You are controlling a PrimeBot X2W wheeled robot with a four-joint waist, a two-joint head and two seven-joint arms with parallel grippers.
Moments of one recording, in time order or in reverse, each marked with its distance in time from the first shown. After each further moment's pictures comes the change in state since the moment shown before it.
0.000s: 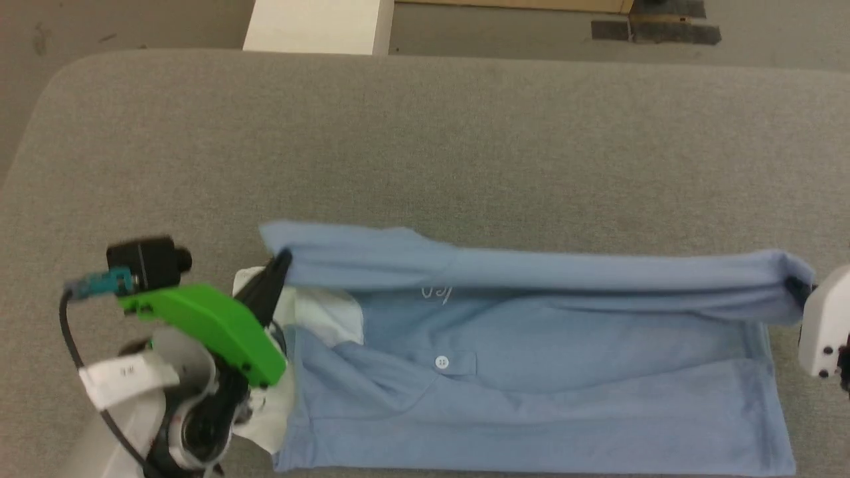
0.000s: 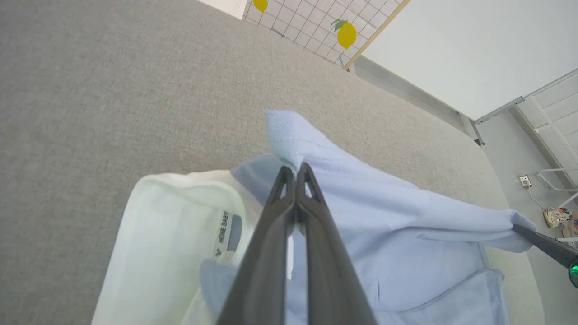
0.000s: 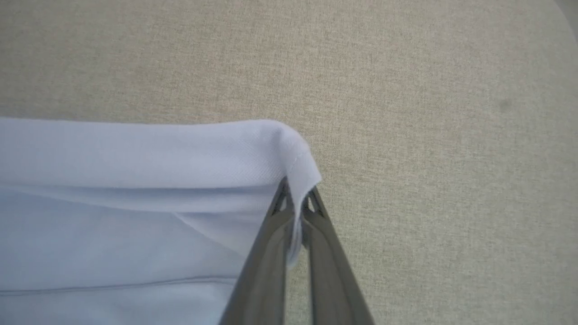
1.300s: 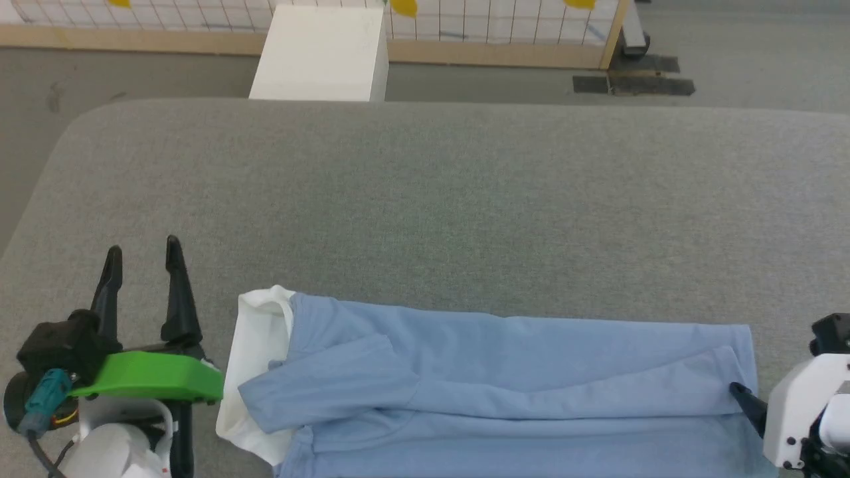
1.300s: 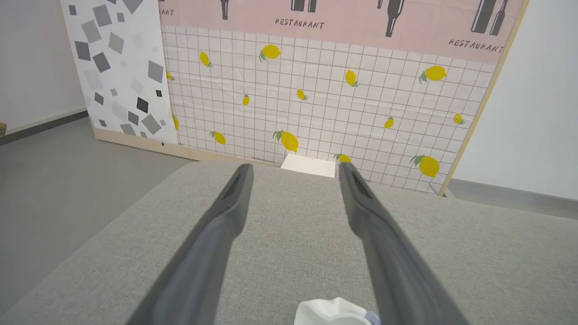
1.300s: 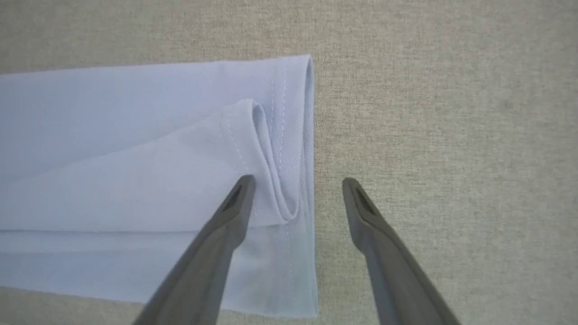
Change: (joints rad) left arm 0.139 0.014 0.103 0.121 0.364 0.032 -0.562; right arm 0.230 0.128 -0.057 -0.042 -0.008 0.000 0.040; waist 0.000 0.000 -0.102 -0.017
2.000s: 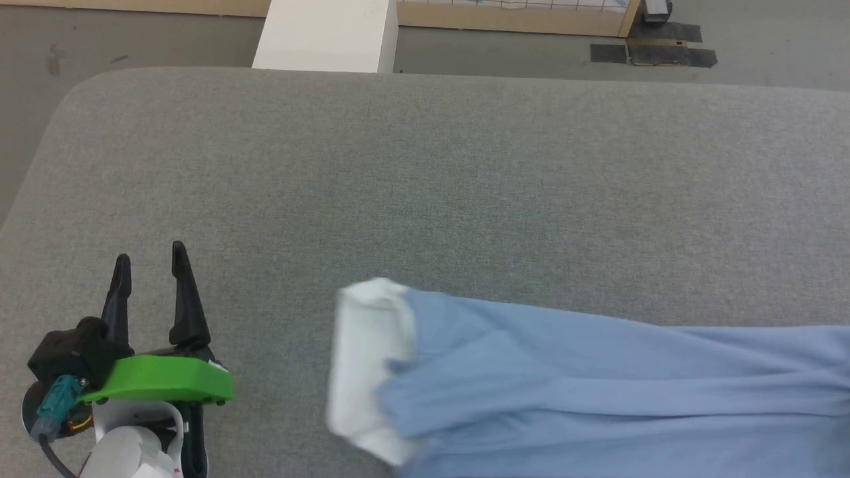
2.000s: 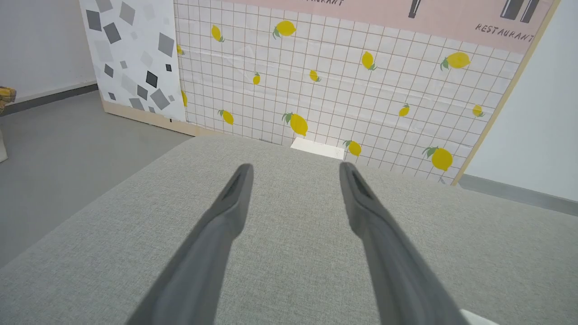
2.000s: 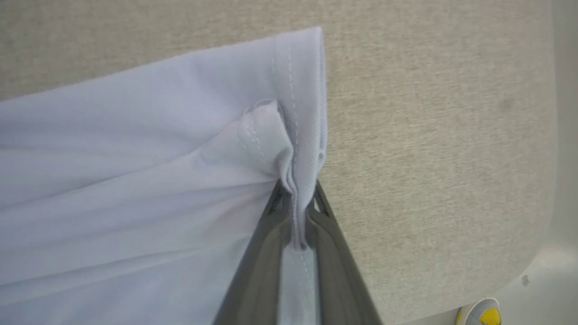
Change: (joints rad) left arm 0.003 -0.149 0.112 0.070 0.095 -0.100 -0.005; right arm -0.084 -0.156 -0.137 0.188 0.005 0.001 0.062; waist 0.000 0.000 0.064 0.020
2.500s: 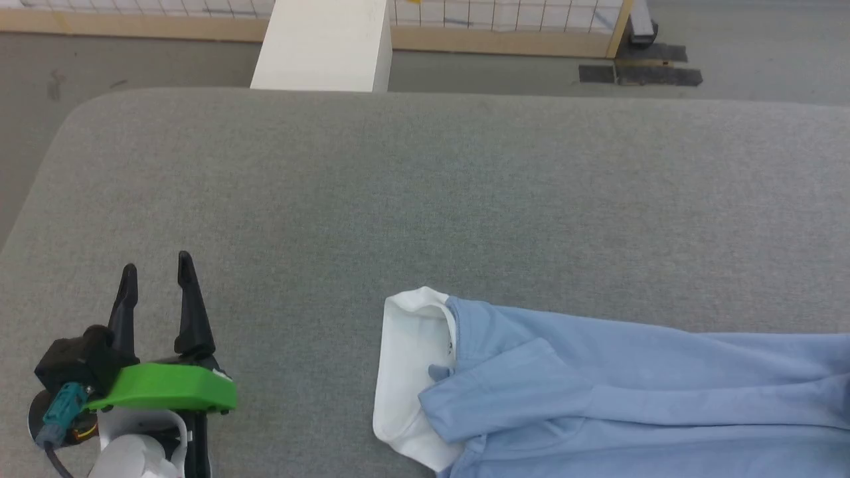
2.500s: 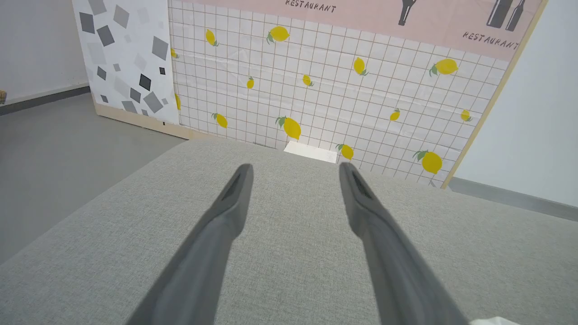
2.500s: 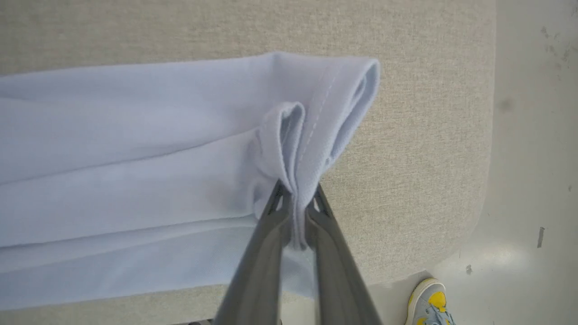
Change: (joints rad) left arm 0.016 -0.008 -0.002 0.007 -0.002 -0.008 0.000; right arm 0.014 -0.044 0.020 -0.124 -0.088 0.000 0.163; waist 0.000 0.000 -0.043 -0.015
